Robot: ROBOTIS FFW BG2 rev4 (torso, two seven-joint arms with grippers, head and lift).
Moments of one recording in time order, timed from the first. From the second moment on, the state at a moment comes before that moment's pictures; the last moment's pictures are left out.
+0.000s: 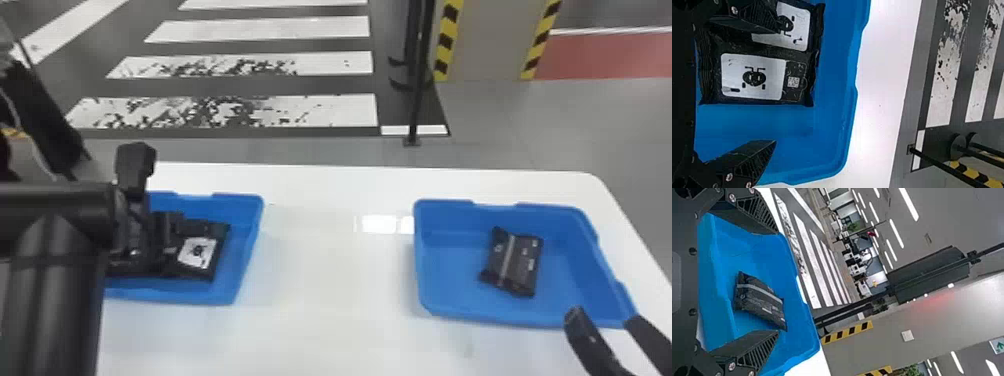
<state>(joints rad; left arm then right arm) -0.28 0.18 0.19 -1.77 -0.17 1.47 -0.48 0.75 -0.03 -0.23 -2.03 -0.54 -0.08 0.41</state>
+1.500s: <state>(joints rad) -0.19 0.19 0.21 -1.86 -0.20 1.42 -0.59 0.75 -0.04 -0.22 -2.01 -0.59 -0.04 0.44</state>
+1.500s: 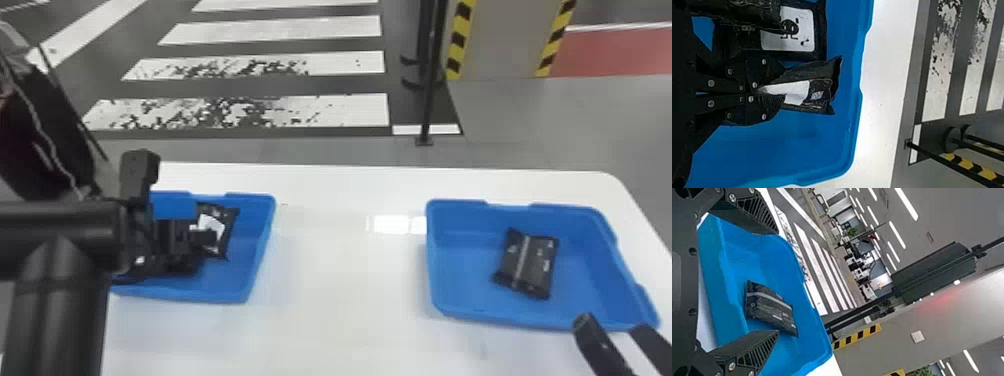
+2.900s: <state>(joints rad) 0.09 0.16 -0.12 -2.18 0.42 1.19 -0.71 0.52 -0.10 -0.01 -2.01 -0.68 0.12 0.54</state>
